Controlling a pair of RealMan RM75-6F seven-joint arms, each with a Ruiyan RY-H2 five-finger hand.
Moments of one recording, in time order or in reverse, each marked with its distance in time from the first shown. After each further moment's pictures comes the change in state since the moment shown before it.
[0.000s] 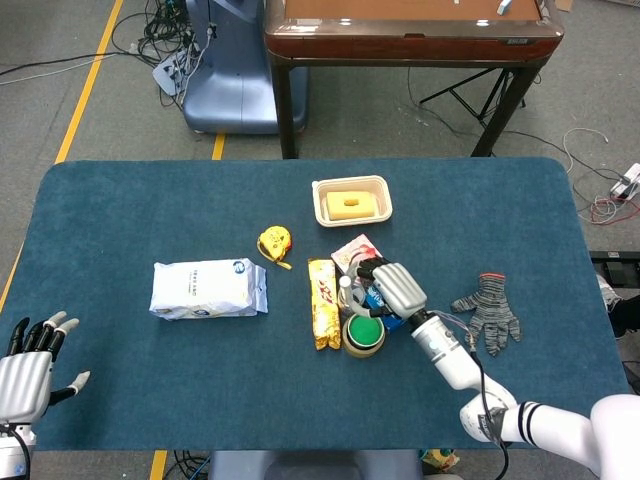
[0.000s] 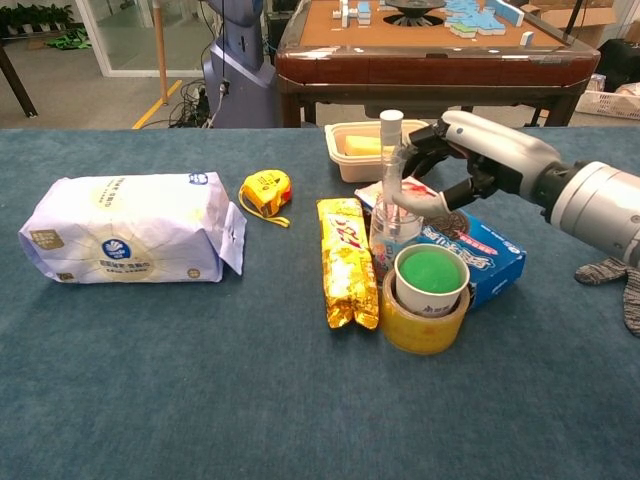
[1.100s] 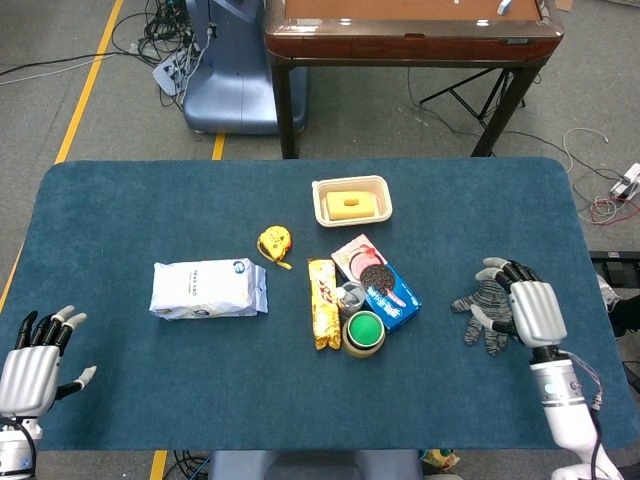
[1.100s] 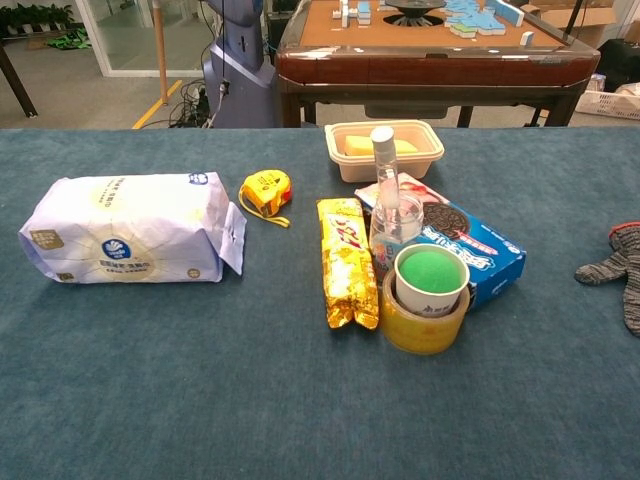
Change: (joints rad) left arm -0.021 -0.001 -0.009 -0.017 0.012 -0.013 0.016; right arm -0.366 0.378 -0.079 -0.340 0.119 0.340 -0.343
